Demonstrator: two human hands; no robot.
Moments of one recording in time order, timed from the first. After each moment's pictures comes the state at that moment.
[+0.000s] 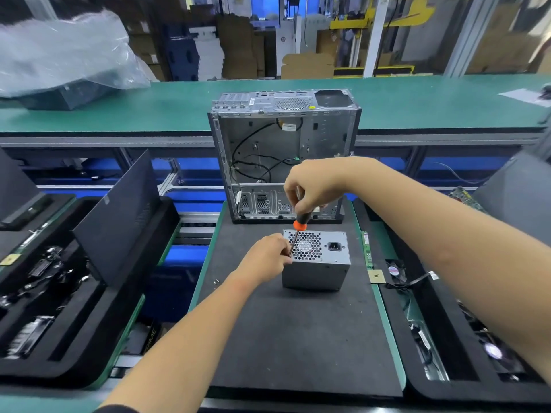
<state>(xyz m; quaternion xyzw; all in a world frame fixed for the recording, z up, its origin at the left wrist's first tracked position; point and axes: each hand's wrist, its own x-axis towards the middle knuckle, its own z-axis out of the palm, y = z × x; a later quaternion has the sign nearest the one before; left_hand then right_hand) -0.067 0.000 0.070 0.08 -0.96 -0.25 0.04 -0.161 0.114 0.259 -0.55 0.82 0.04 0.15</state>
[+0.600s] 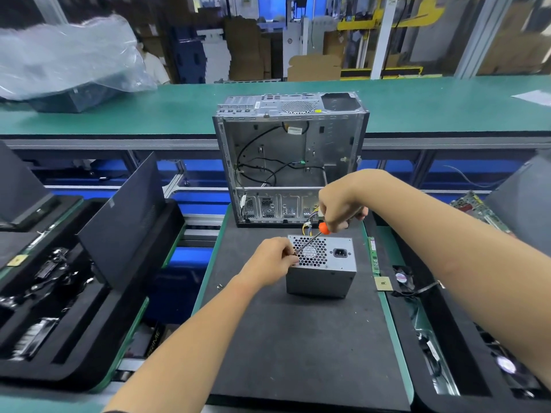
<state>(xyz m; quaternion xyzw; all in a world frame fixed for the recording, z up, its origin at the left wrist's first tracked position) -0.071 -0.007 0.064 0.11 -0.93 -0.34 0.06 -0.189 0.120 0.235 -0.40 0.86 0.17 0.26</state>
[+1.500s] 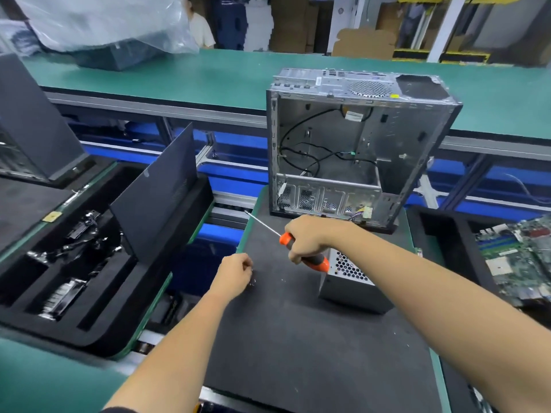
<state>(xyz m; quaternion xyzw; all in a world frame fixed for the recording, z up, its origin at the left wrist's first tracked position) -0.003 -0.128 -0.025 0.36 -0.87 -0.34 0.05 -0.154 -0.003 0.123 -0.51 0.81 0.06 0.27</state>
